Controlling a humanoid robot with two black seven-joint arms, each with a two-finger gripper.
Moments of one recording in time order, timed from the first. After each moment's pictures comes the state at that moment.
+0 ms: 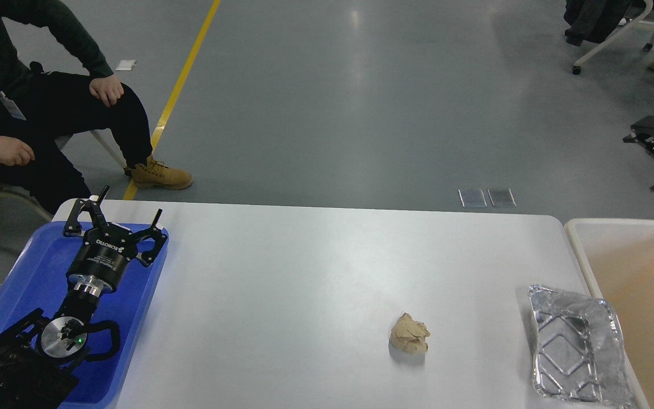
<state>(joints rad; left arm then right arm) -0.47 0.33 -0.95 -0.46 -0.12 -0.78 -0.36 1.61 -0.92 -0.67 1.09 -0.05 -0.04 -0.12</state>
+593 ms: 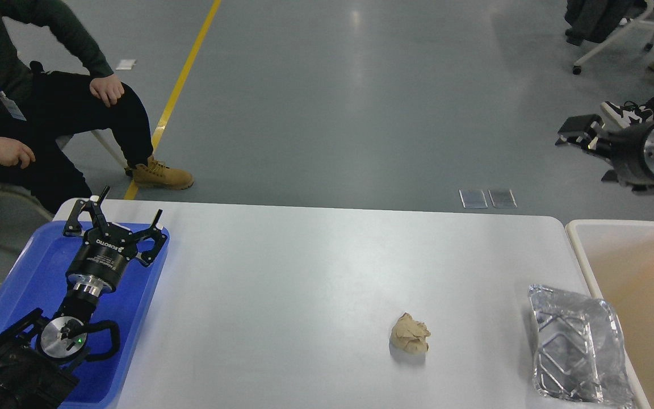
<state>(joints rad) -0.47 0.33 -0.95 -0.46 -0.12 -0.78 -0.36 1.97 -0.66 -1.14 1.27 0.04 0.03 -0.02</state>
